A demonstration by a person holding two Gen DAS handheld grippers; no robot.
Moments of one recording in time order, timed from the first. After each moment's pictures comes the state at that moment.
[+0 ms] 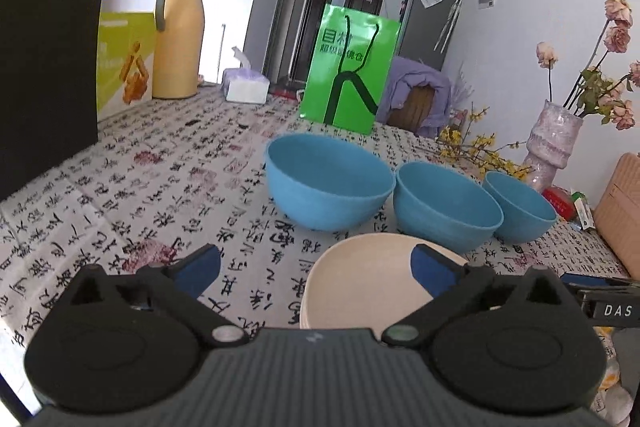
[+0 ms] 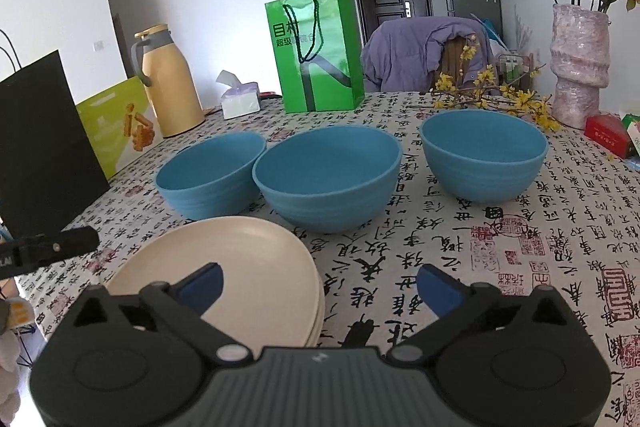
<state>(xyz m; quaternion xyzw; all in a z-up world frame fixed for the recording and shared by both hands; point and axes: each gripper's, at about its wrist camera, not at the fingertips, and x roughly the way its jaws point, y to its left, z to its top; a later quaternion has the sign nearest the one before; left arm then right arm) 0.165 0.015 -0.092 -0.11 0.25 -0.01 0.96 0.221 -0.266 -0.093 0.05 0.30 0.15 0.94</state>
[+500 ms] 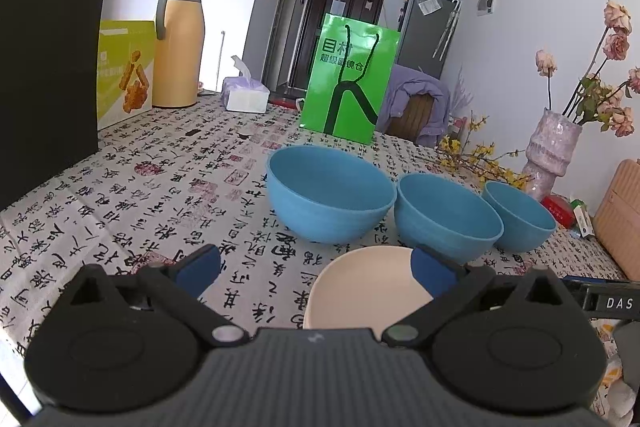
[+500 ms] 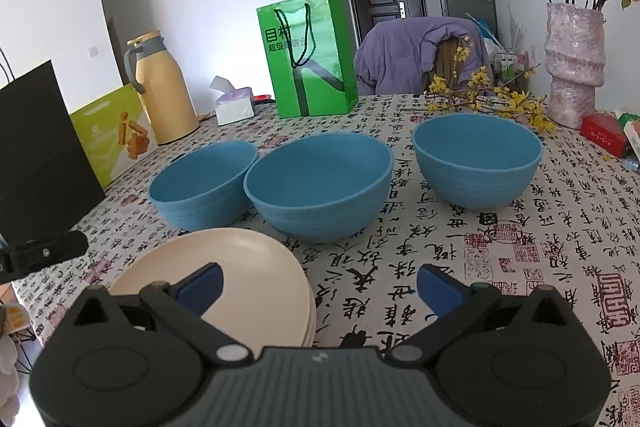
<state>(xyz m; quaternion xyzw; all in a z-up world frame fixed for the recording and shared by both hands) 0.168 0.020 -0.088 -0.11 0.24 -0.01 0.97 0.230 -0.272 -0.088 0.06 0.30 0.14 0.94</state>
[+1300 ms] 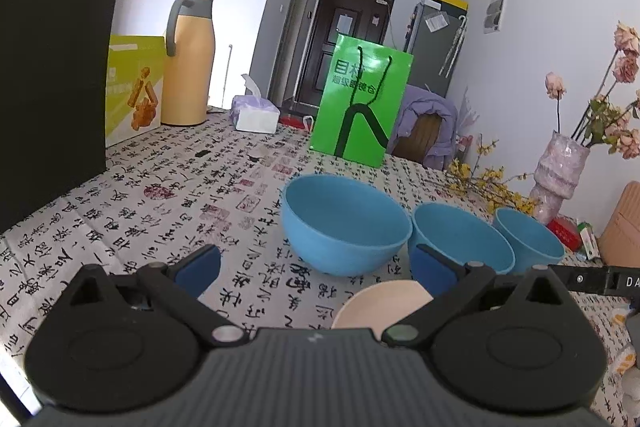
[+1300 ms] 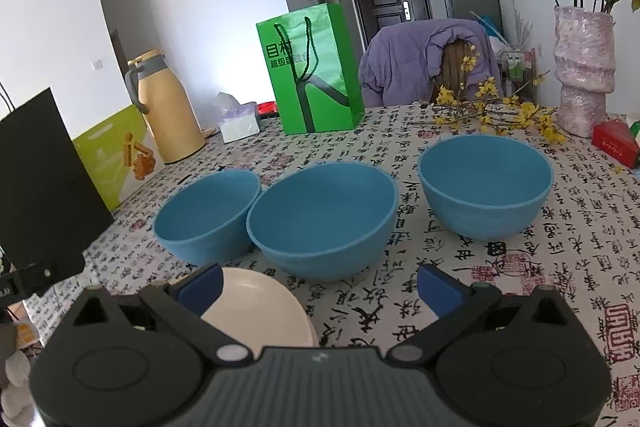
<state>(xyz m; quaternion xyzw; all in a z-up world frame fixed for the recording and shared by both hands) 0.180 0.039 -0.076 -0.12 0.21 0.00 0.97 0.257 -0.278 -0.063 0.09 0.30 0.16 0.94</state>
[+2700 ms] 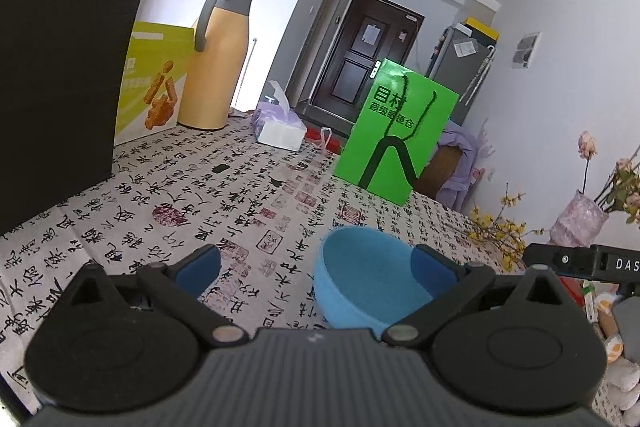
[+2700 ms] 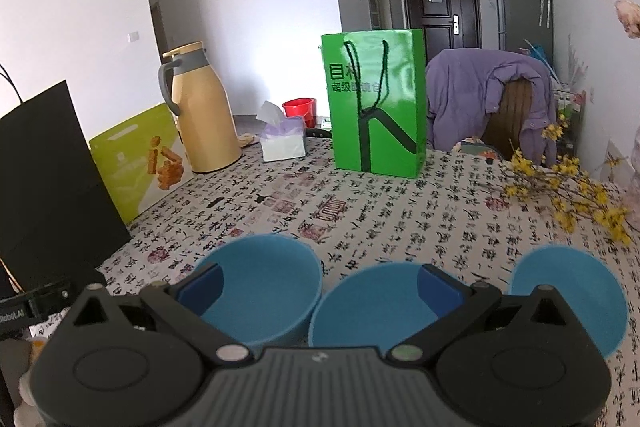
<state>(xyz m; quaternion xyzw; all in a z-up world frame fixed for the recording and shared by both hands) 0.239 0.097 -0.061 -0.20 0.21 0.02 0.96 0.352 -0.197 -0.002 0.02 0.29 0.21 0.93</state>
